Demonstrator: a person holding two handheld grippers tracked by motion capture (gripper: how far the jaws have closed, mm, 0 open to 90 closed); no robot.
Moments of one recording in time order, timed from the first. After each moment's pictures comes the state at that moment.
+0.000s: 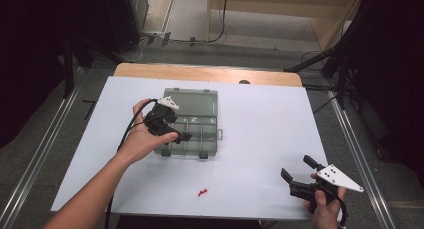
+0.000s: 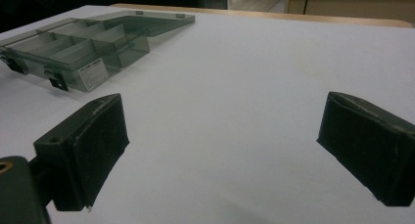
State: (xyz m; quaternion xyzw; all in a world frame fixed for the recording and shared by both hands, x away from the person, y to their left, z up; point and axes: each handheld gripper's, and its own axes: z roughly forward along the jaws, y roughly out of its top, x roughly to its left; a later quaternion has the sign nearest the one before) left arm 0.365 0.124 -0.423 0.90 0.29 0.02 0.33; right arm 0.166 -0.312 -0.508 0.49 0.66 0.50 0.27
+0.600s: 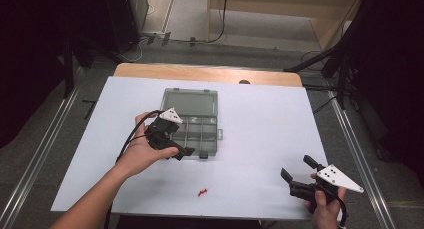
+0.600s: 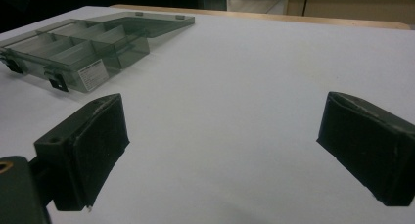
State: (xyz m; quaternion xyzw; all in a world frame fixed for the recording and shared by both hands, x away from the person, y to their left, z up) left arm 0.324 0.117 -0.420 0.90 0.26 0.02 0.34; right arm 0.166 -0.311 -0.507 0.49 0.66 0.50 0.27
